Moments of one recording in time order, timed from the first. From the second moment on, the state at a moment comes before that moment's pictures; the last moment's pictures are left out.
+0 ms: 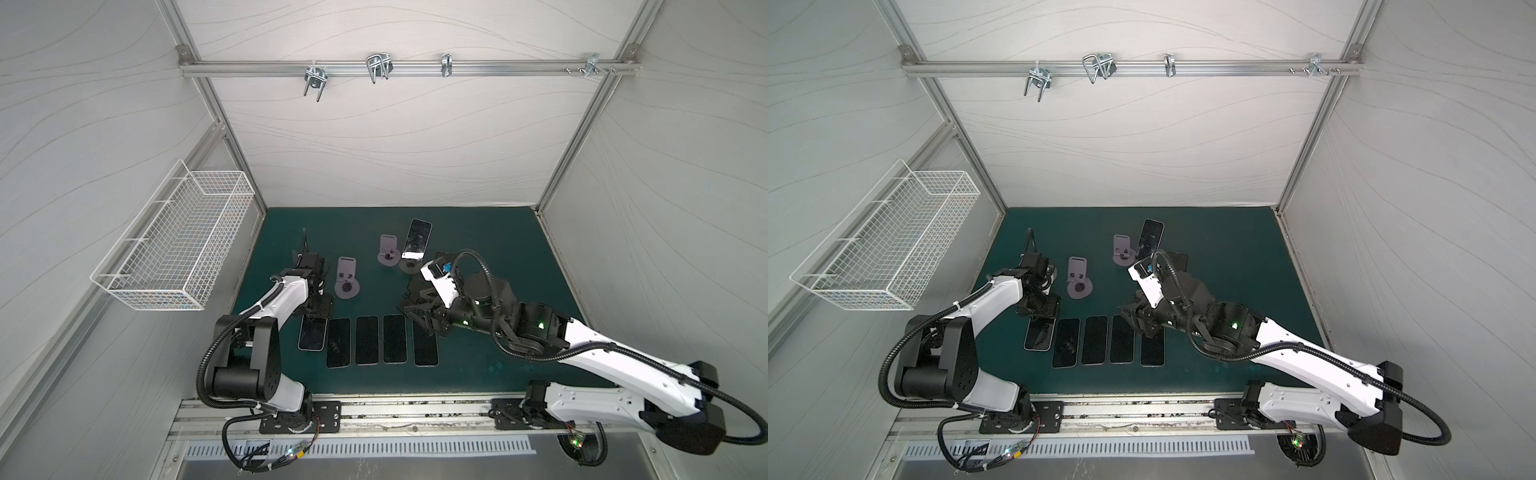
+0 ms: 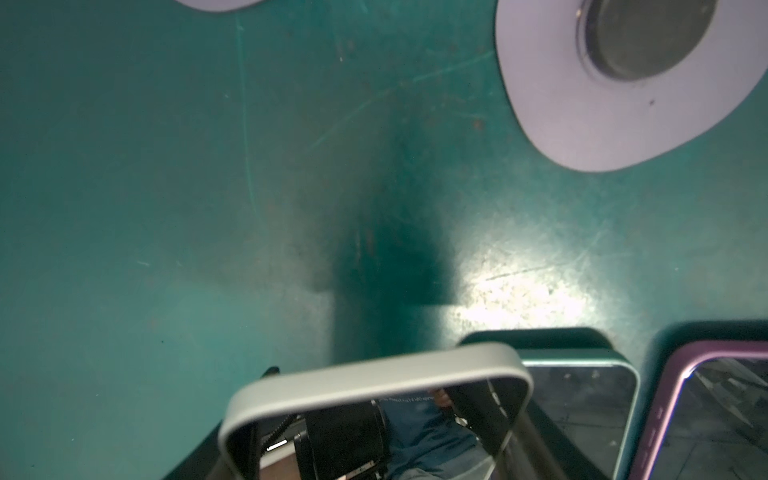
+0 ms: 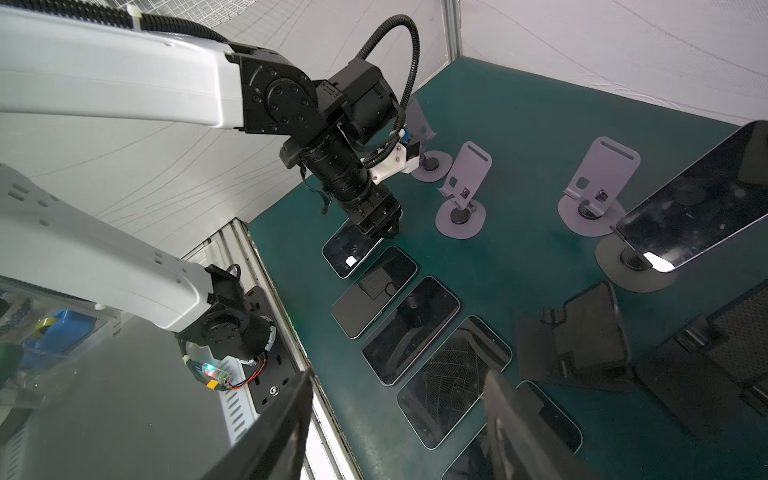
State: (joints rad) left arm -0.04 1.49 0.89 -0.82 -0.09 -0.03; right arm 1.13 1.05 1.06 -0.45 0.00 0.30
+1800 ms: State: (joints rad) left arm -0.02 1.59 0.97 -0.93 -0.09 0.02; right arm 1.12 0.97 1.06 -0.53 -0.01 0.27
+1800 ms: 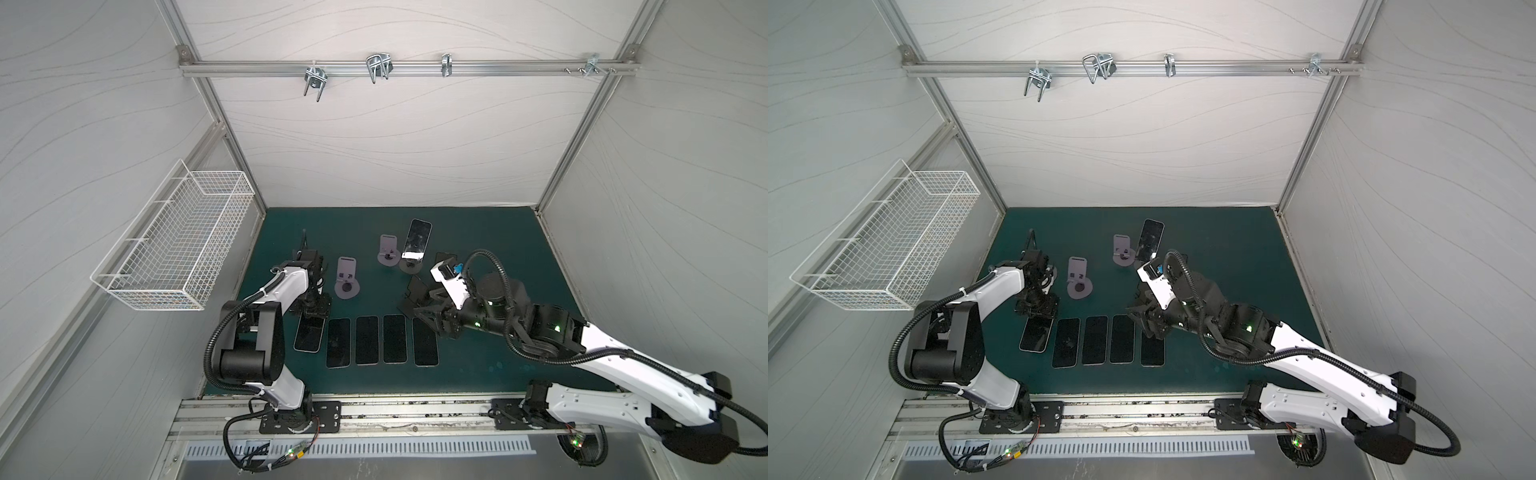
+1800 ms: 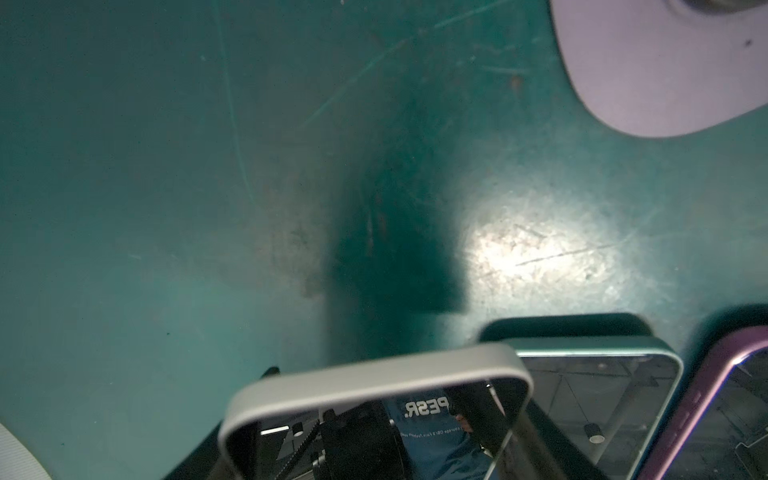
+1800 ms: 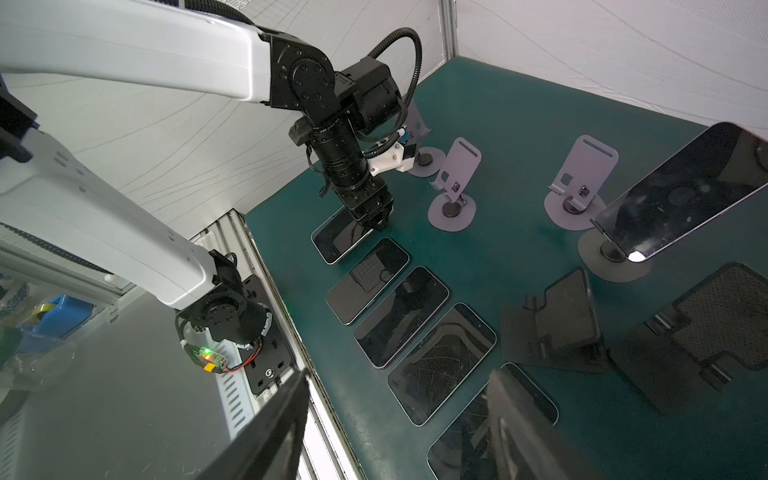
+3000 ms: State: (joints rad) left arm -0.02 1.58 0.98 -0.95 -0.08 0.02; right arm 1.12 0.96 1.12 -0.59 0.03 0.34
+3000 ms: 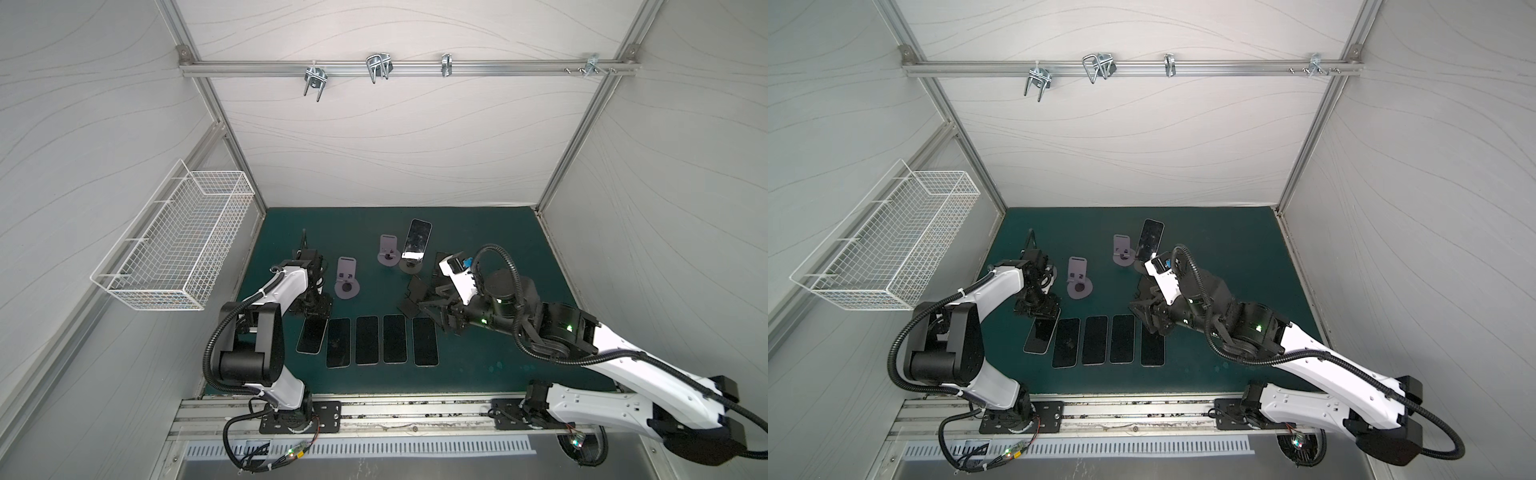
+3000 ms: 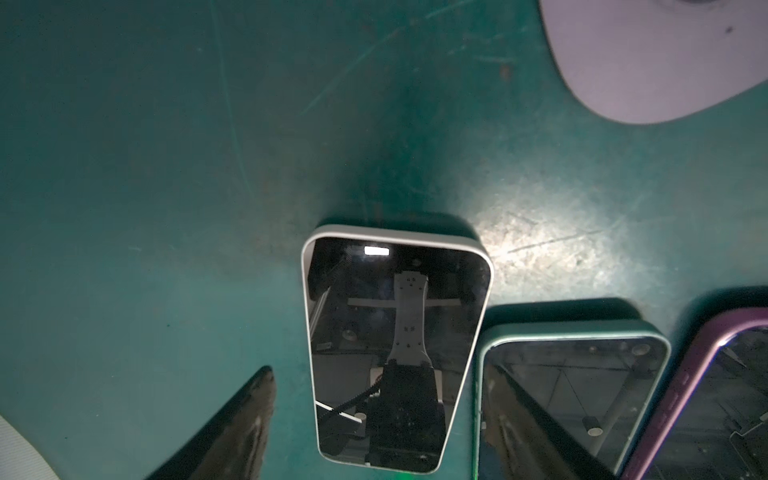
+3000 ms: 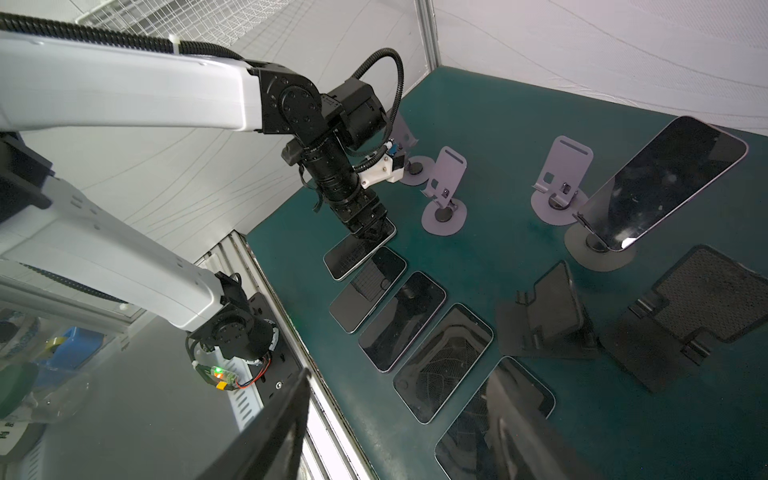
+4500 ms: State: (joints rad) left arm -0.22 0.67 0.72 -0.51 0.32 0.15; right arm 0.94 1.41 1.43 -0.61 0.24 0.45
